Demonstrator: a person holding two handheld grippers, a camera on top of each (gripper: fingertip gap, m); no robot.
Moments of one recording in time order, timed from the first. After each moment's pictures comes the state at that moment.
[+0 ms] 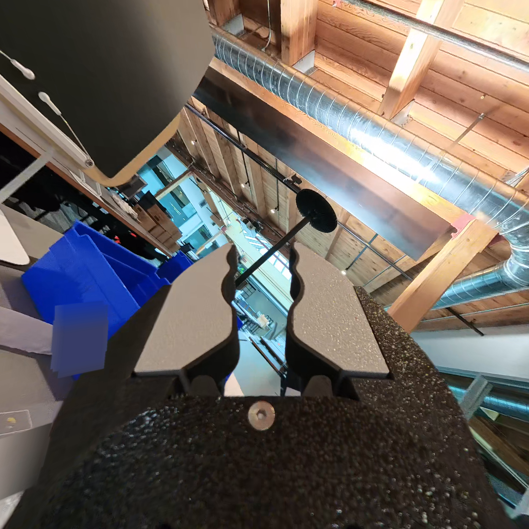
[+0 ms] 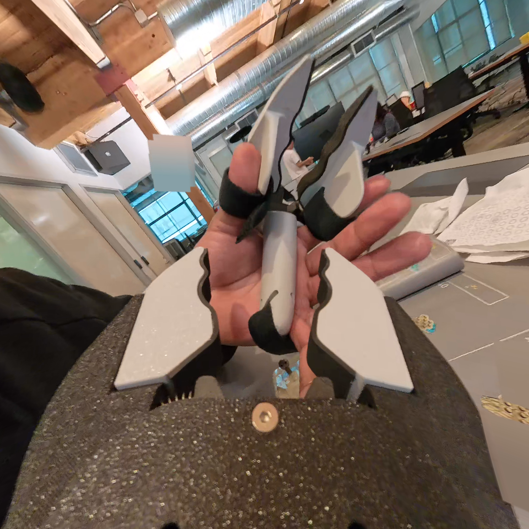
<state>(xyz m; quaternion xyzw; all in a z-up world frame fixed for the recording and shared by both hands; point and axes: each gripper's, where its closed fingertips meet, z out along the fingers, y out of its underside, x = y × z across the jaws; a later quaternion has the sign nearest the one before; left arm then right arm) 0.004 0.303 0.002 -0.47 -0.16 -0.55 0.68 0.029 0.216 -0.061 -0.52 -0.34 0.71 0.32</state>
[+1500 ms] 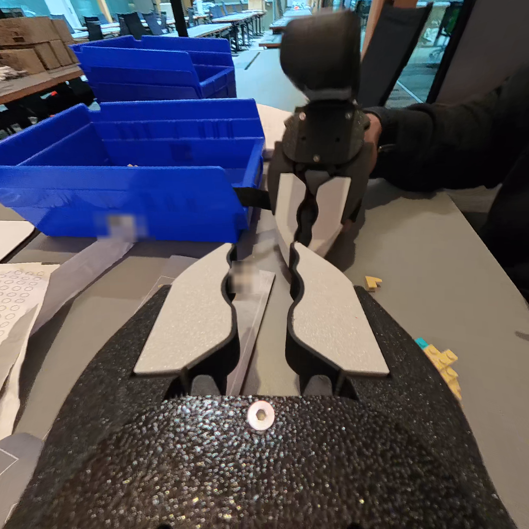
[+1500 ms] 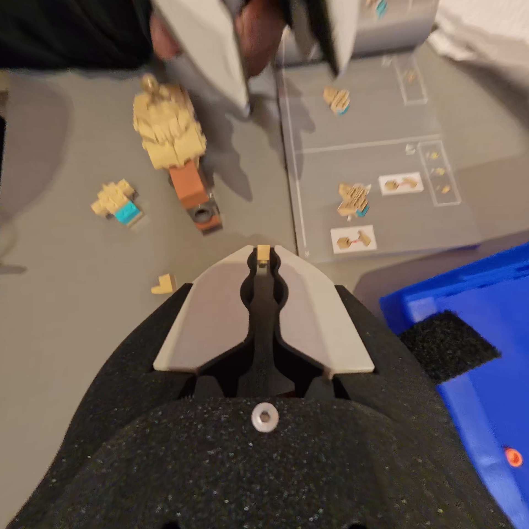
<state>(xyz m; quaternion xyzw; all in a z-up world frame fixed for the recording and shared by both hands) 0.061 0.257 -0.142 -0.69 0.41 -0.28 0.53 0.098 0.247 -0.211 -0.60 -0.69 0.33 0.24</state>
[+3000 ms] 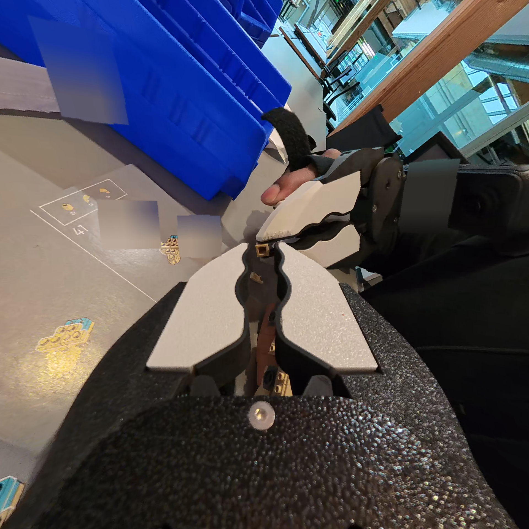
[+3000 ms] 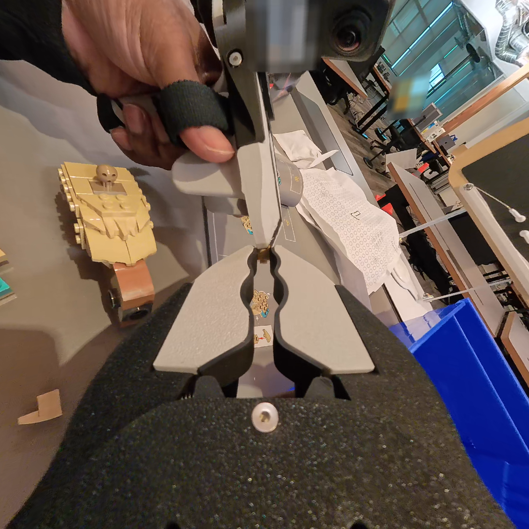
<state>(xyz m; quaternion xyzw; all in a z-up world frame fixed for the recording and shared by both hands) 0.050 0.259 -0.150 -0.78 0.18 -0.48 0.35 0.040 0.259 -0.151 -0.45 -0.69 0.19 0.53</state>
